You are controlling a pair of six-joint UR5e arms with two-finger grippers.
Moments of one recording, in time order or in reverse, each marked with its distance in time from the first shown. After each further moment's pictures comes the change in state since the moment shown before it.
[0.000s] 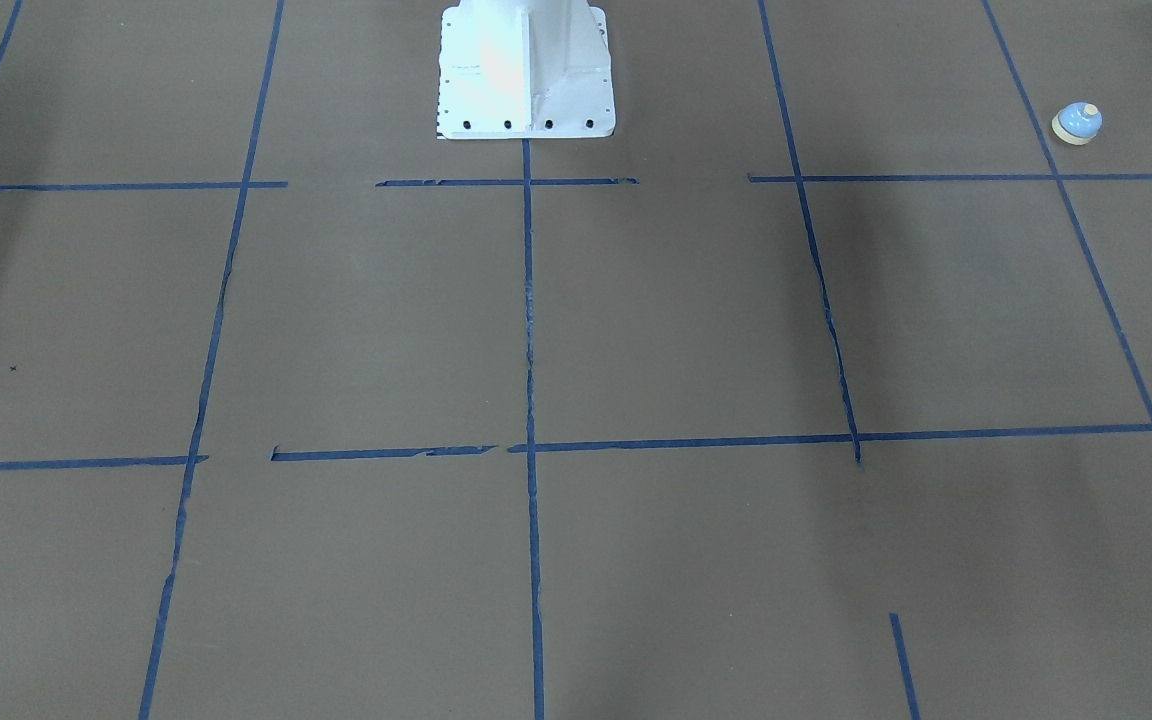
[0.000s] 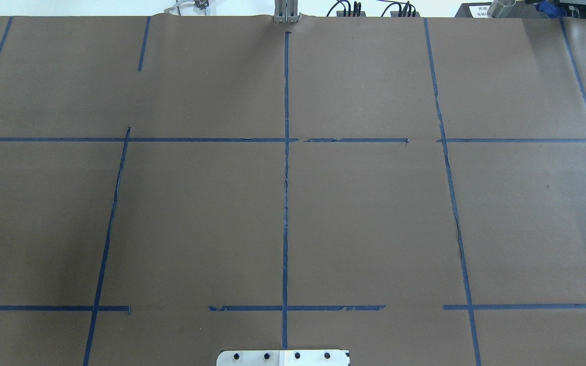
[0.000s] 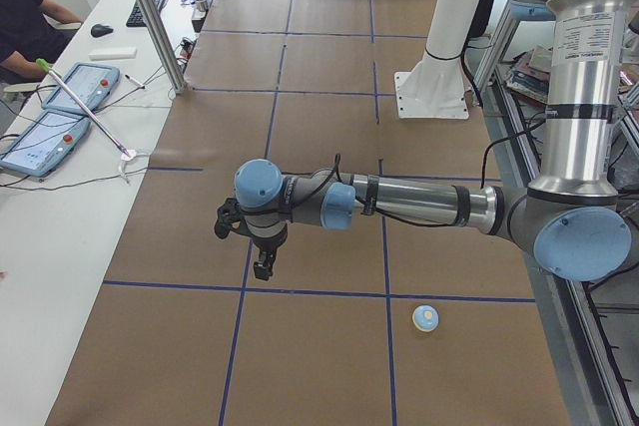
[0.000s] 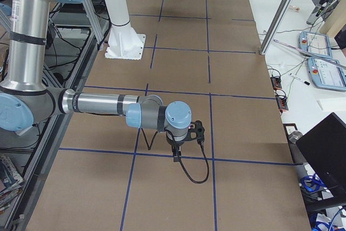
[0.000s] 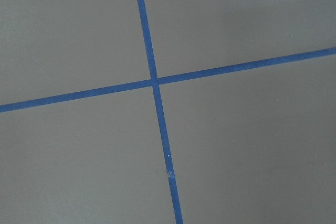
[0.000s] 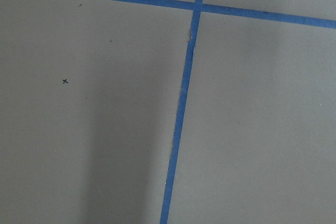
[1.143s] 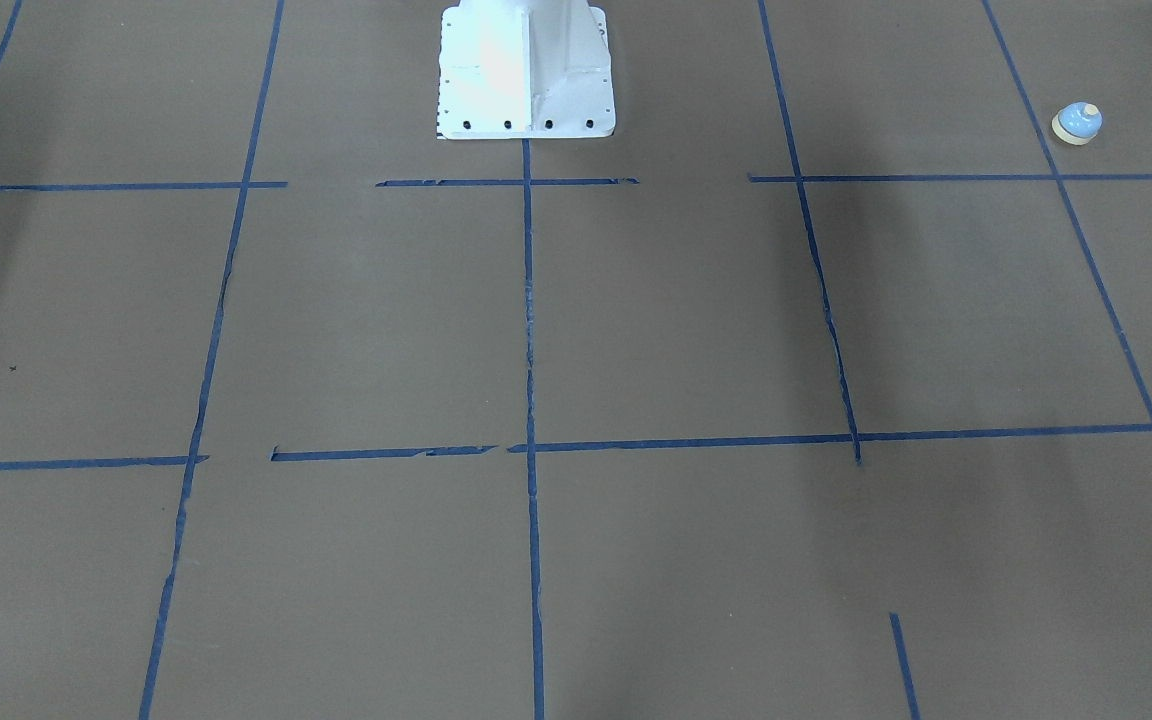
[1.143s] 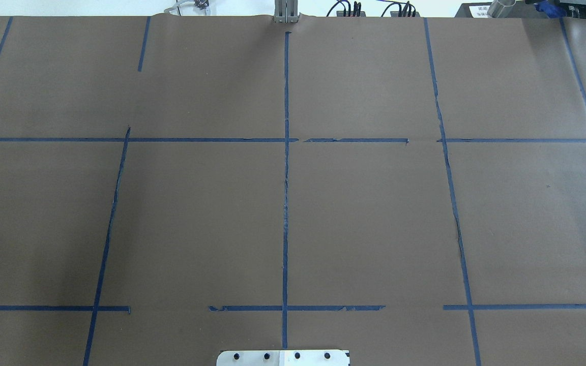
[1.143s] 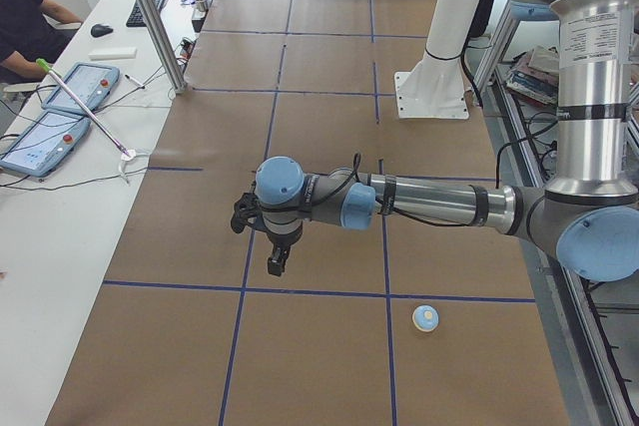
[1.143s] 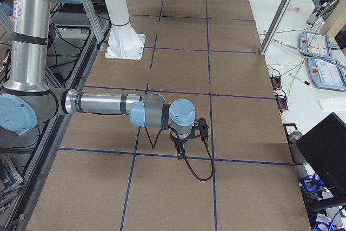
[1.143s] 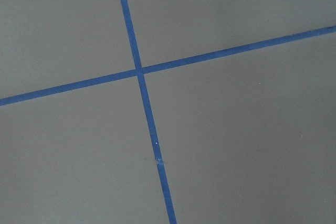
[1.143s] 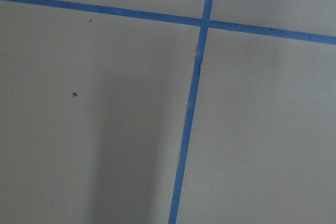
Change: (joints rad) left arm 0.011 0.077 -0.073 -0.043 -0.010 0.001; right arm -0.002 0.031 -0.007 0.000 0.013 0.010
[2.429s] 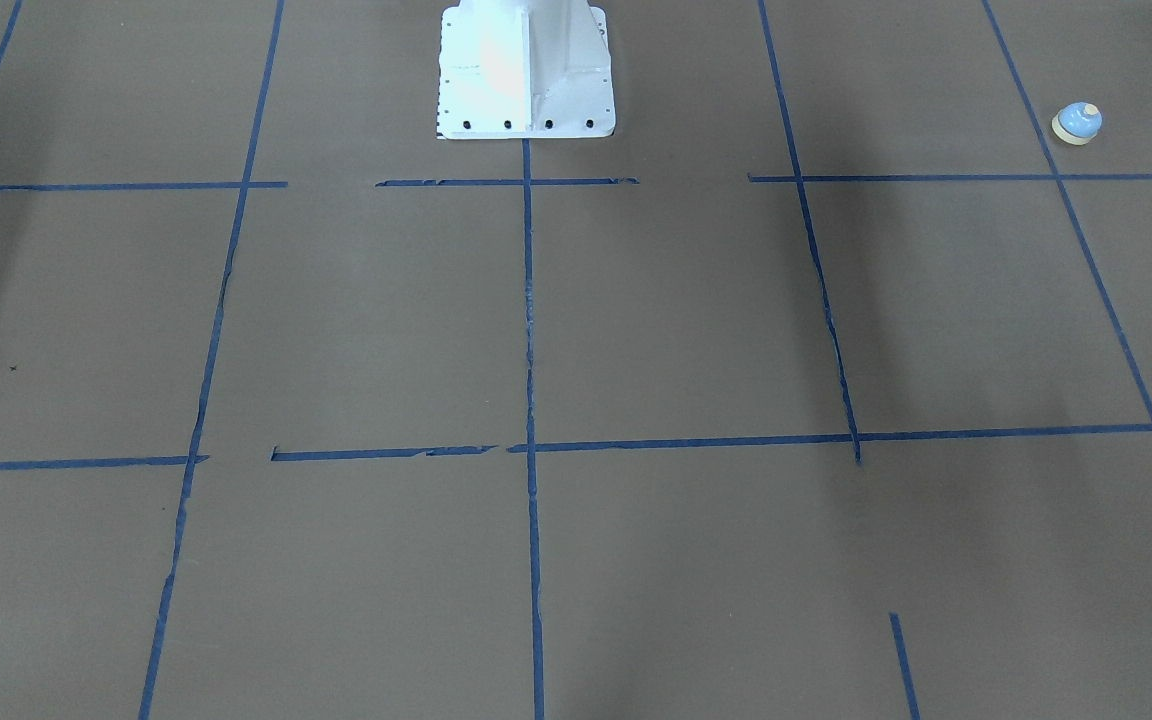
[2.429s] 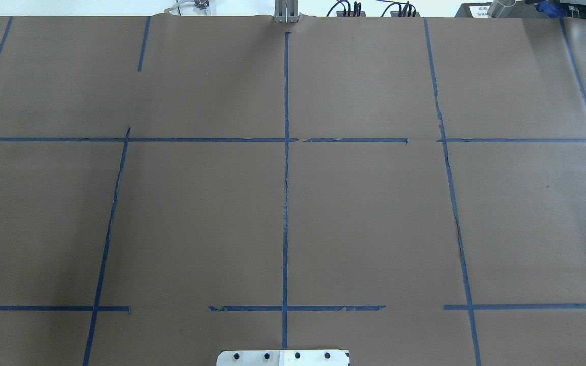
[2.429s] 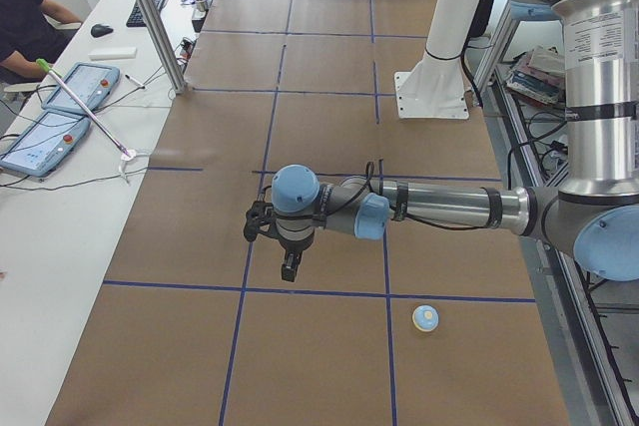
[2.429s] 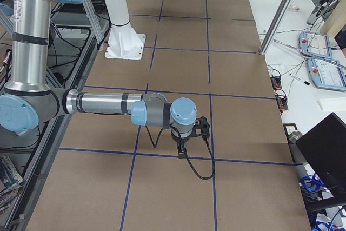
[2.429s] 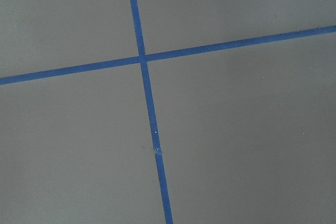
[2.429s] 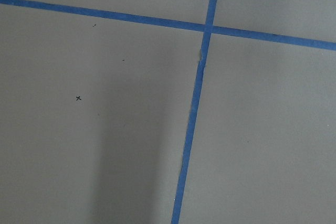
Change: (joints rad) left arm 0.026 0.081 -0.008 -0.104 0.002 -0.098; right arm -0.002 0.004 0.001 0.001 0.003 0.001
